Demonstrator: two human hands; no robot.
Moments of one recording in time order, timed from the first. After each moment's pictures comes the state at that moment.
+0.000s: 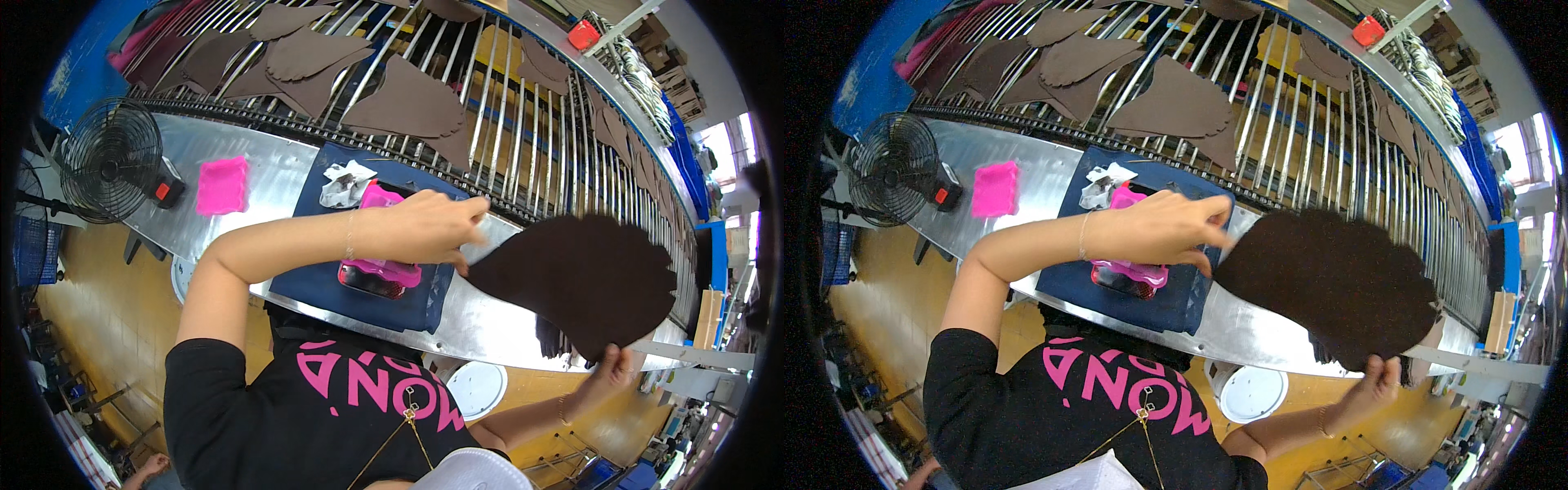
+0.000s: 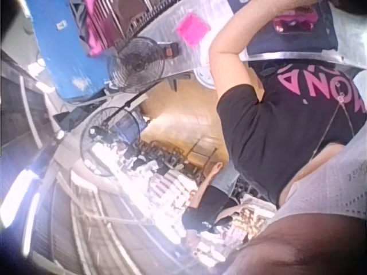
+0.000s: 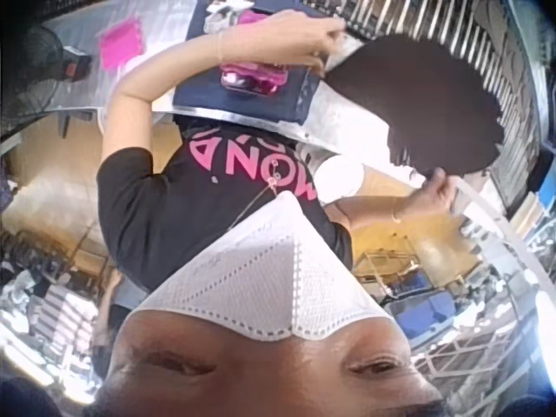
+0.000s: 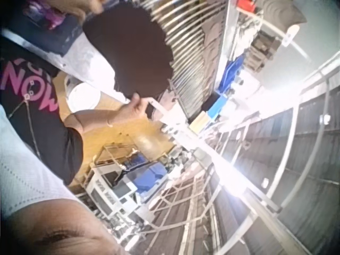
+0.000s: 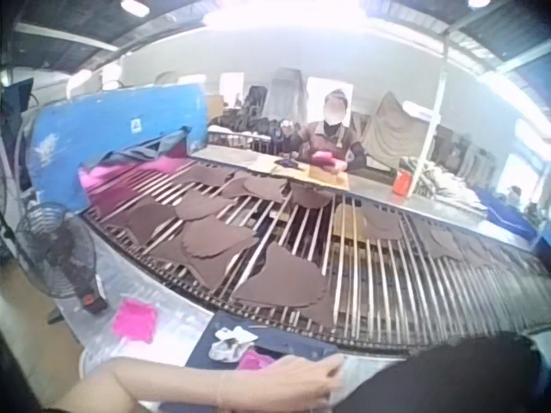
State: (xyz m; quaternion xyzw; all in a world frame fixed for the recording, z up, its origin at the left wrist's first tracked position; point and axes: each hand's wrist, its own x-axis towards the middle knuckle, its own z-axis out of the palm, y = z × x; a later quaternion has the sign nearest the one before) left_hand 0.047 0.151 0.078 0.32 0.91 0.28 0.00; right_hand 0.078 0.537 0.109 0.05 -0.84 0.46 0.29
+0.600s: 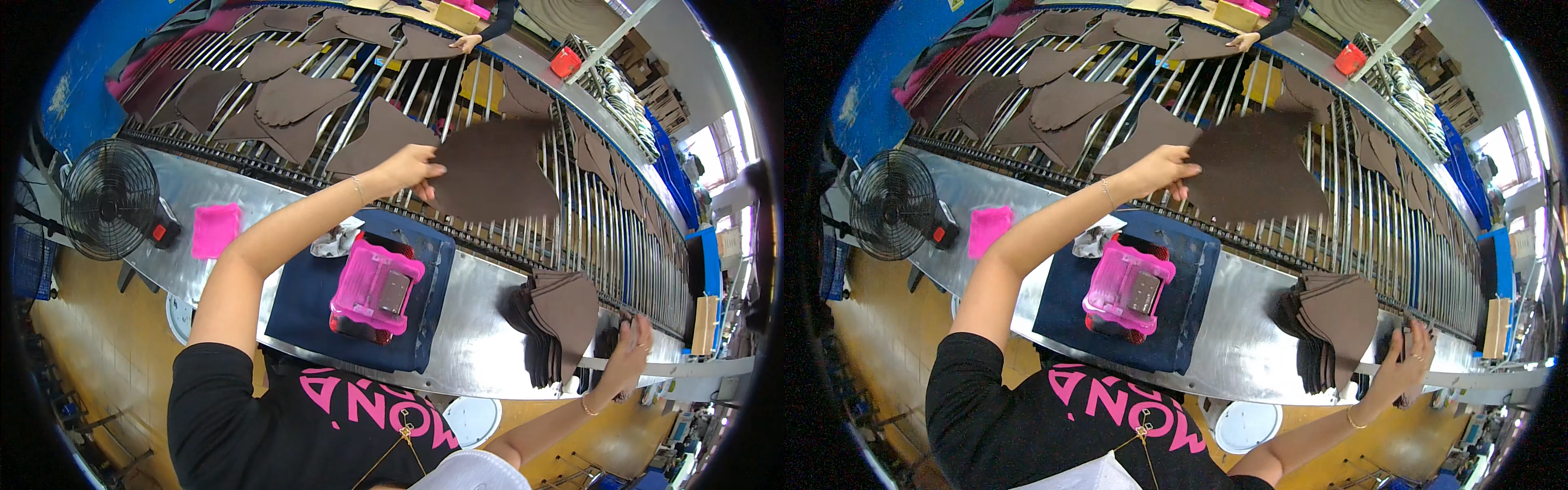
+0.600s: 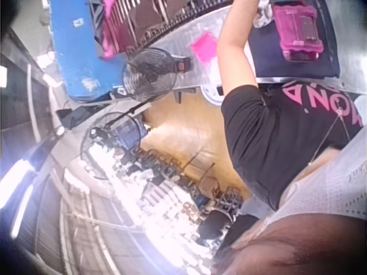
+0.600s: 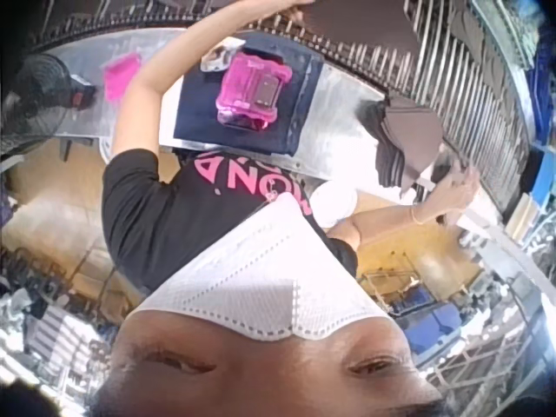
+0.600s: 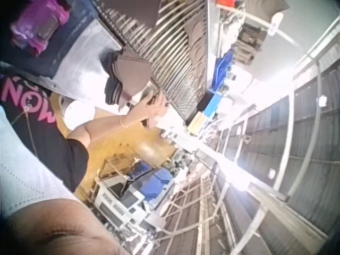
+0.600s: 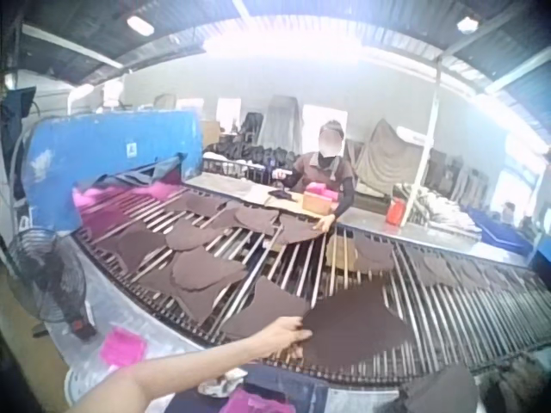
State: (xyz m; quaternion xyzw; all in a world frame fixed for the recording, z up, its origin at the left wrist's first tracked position) left_hand -0.089 0.087 0.011 -0.01 0.63 0.77 0.09; right_hand -0.012 0.572 0.135 0.09 -0.93 0.09 0.35
